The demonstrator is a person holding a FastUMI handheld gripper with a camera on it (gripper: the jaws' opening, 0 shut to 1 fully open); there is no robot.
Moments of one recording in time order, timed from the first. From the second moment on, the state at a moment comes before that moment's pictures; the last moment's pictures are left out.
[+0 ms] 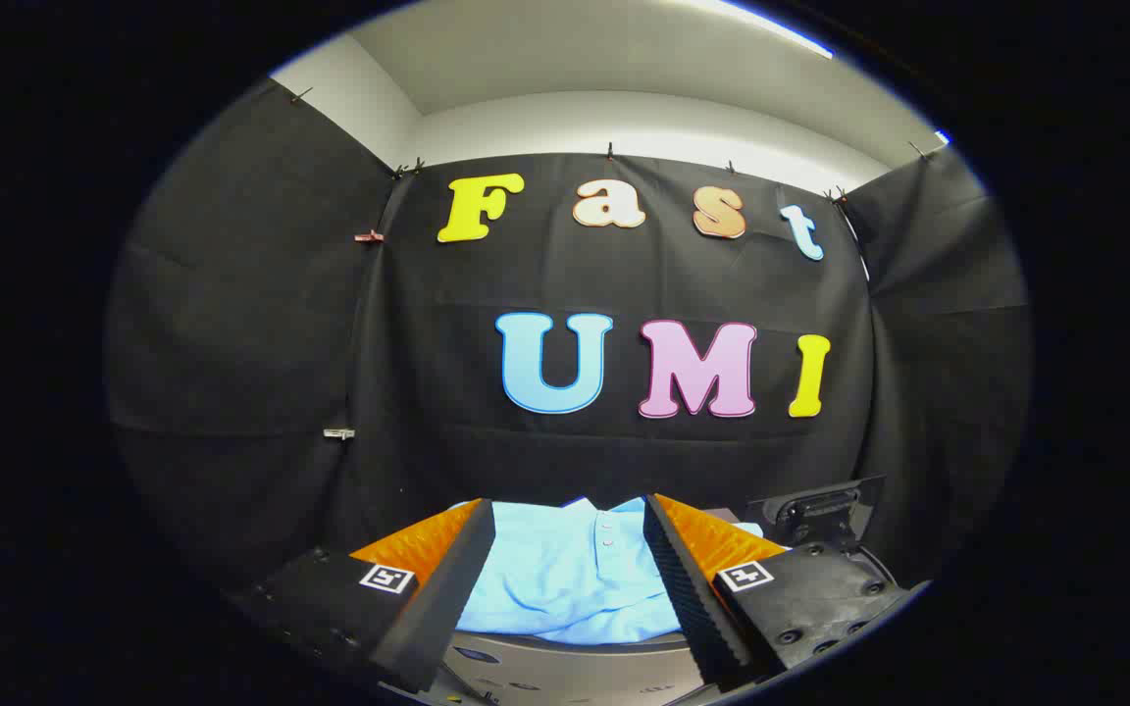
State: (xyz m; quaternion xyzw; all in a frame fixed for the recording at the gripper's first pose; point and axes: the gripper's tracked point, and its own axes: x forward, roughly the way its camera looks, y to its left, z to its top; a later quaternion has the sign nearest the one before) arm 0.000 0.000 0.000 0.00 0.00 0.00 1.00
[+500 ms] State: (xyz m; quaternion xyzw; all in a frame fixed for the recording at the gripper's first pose) arm 0.003 -0.022 -0.009 -0.01 0.02 -0.02 1.00
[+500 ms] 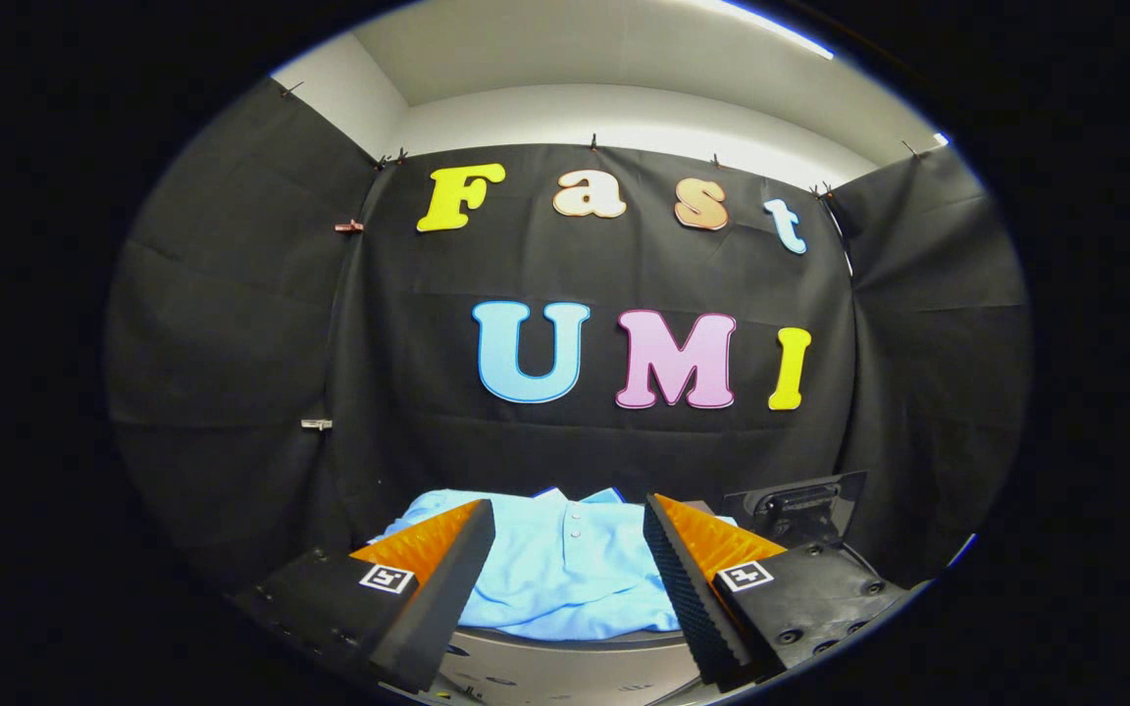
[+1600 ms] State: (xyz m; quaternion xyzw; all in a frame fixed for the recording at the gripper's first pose) arm 0.050 -0.015 -0.013 -0.04 0.05 0.04 1.00
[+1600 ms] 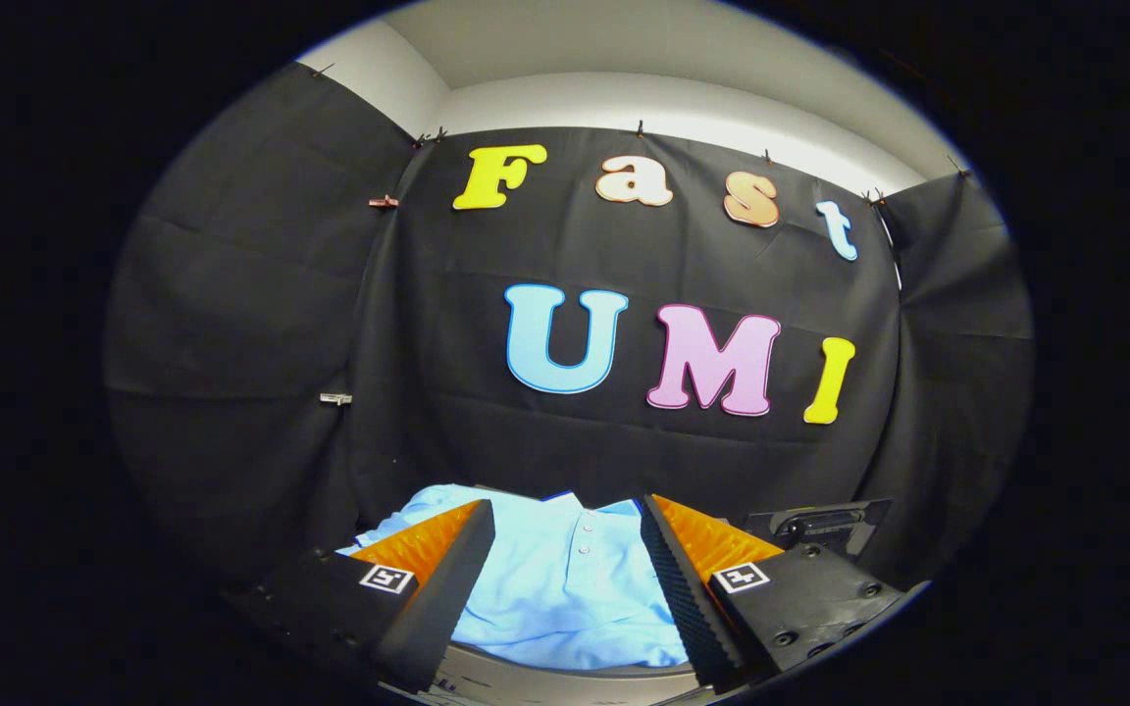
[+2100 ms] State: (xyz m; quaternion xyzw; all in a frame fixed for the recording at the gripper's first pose) arm 0.128 -0.031 -0.086 -0.03 0.20 0.03 0.98
